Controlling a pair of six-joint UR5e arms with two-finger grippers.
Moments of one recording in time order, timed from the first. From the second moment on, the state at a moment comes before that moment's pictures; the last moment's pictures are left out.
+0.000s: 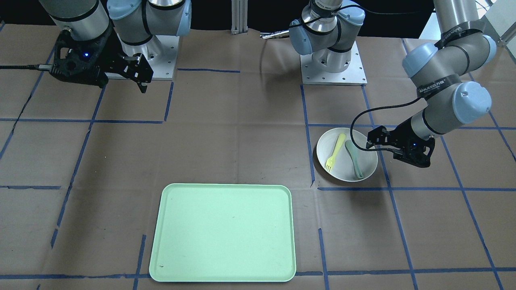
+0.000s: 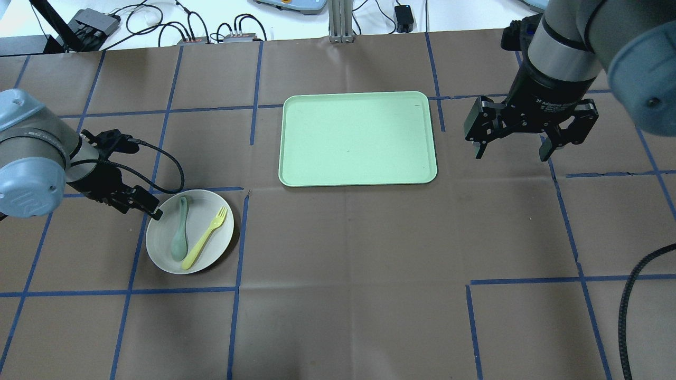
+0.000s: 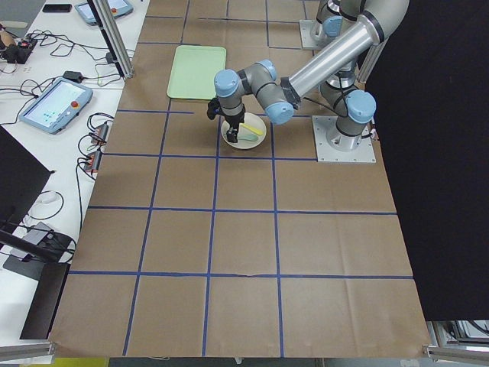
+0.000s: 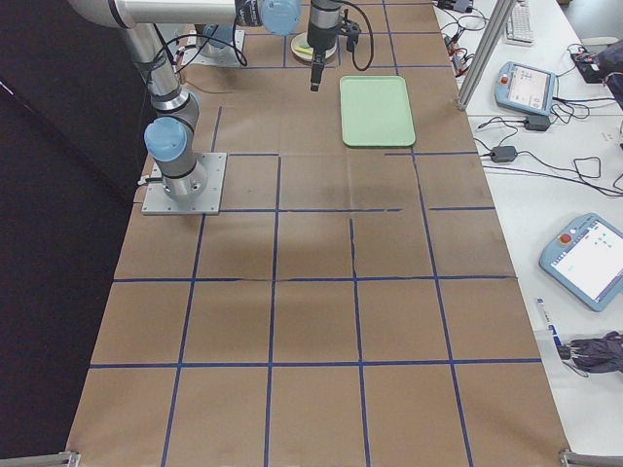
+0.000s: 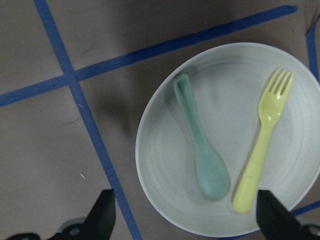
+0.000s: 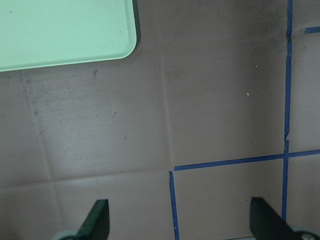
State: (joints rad) left arm -1.10 -1.78 -2.00 -1.15 1.50 0.75; right arm 1.56 -1.64 1.65 -1.49 -1.58 0.10
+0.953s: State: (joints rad) left arm -1.09 -1.87 -2.00 -1.11 1.47 0.74; right arm 1.56 -1.64 1.65 -1.49 -1.58 0.10
